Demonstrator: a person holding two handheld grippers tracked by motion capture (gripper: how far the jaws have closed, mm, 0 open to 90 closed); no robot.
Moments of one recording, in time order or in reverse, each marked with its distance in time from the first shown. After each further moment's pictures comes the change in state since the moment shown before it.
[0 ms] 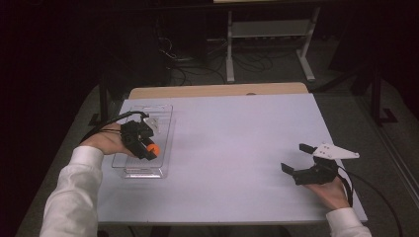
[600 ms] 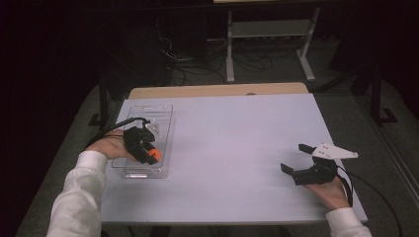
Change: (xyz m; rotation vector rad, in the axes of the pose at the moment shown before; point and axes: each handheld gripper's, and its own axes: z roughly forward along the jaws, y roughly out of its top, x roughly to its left) left arm 0.006 -0.011 0.028 0.001 -0.035 -0.012; right arm 0.000 -0.001 0.002 0.012 0.002 -0.006
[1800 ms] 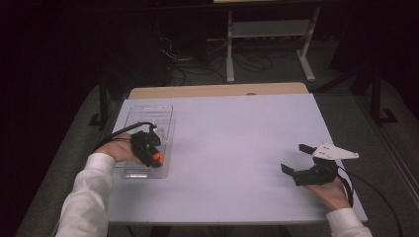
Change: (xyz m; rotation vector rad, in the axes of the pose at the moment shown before) left arm 0.002 0.004 0.024 0.028 -0.027 -0.010; right arm 0.001 0.000 -0.002 -0.002 0.005 -0.004
